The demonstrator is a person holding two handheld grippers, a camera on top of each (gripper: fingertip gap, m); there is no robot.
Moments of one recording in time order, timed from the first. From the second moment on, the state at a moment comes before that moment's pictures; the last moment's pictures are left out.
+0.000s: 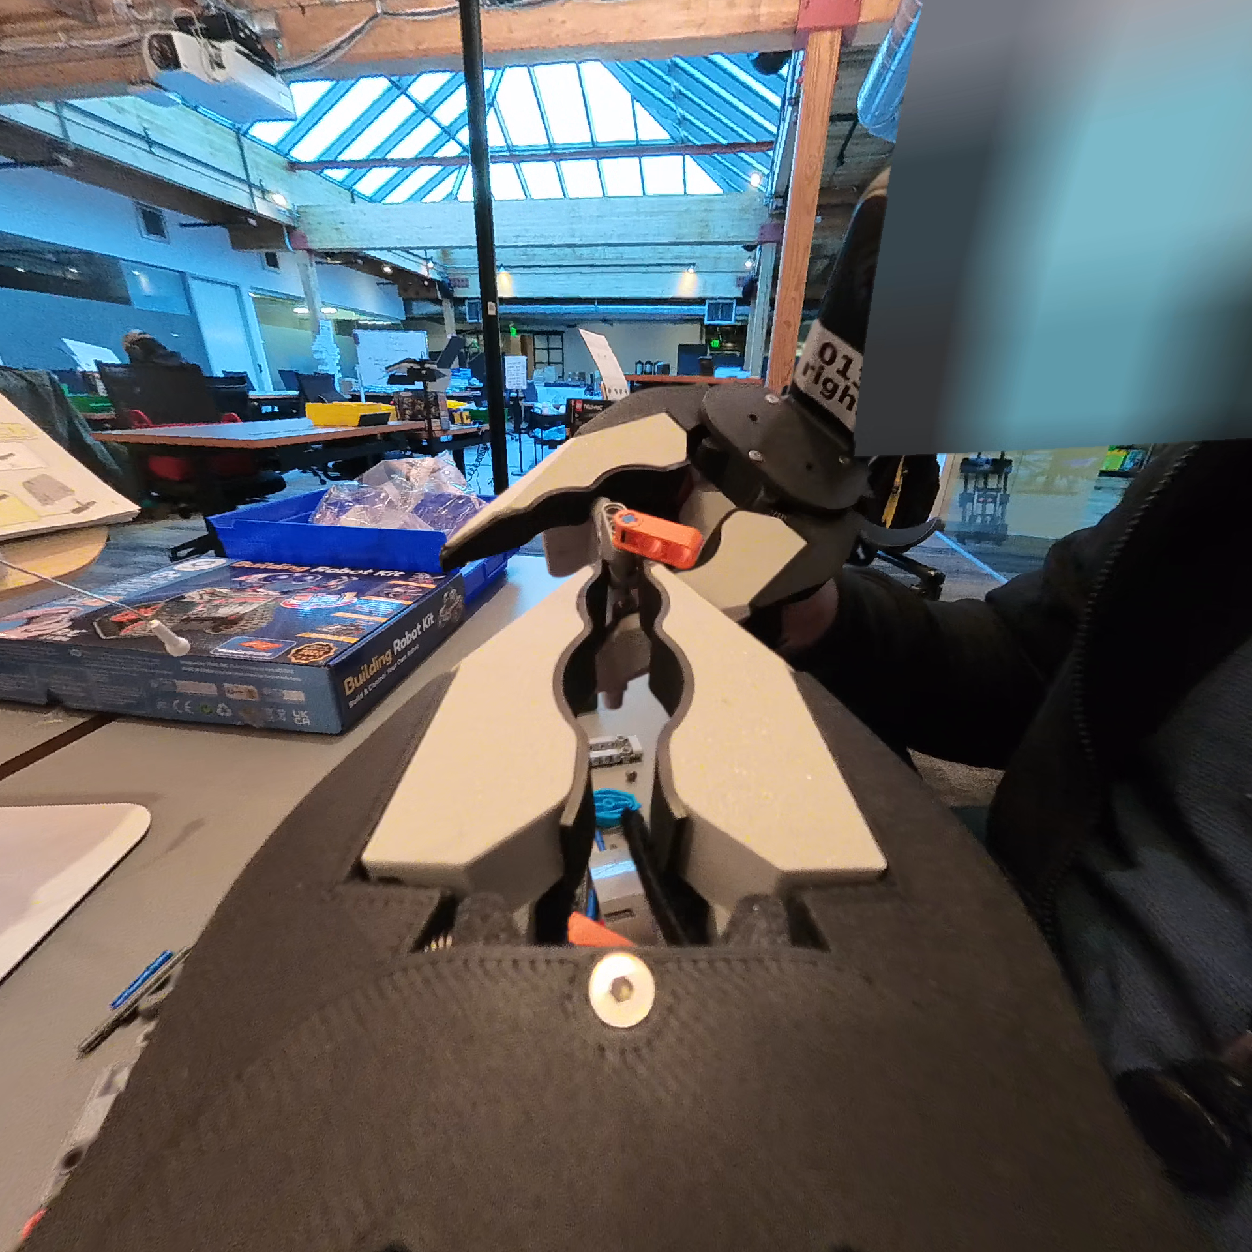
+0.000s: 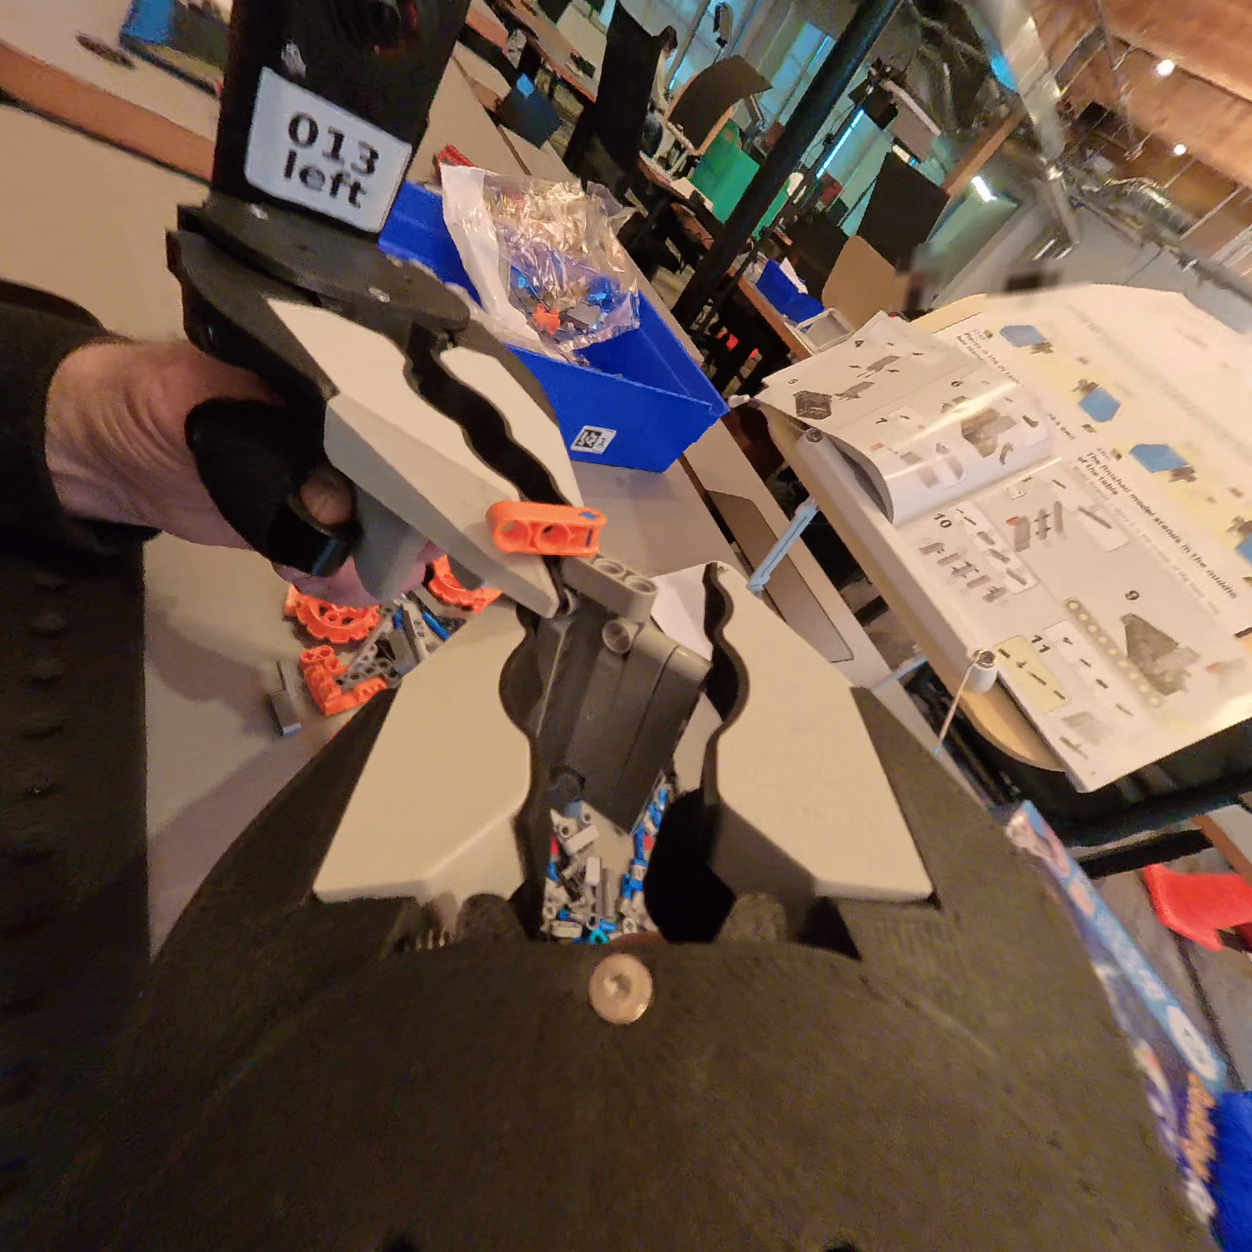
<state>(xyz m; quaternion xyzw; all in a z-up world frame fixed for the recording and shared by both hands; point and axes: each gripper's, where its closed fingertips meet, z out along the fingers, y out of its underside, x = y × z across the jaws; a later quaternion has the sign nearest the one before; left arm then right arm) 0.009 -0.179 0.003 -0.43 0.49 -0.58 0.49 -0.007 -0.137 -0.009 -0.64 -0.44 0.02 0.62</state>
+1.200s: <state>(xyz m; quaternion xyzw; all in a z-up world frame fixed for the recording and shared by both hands) 0.003 -0.165 0.004 -0.43 0.45 -0.63 0.46 -0.009 -0.159 -0.026 -0.67 -0.42 0.33 0.52</state>
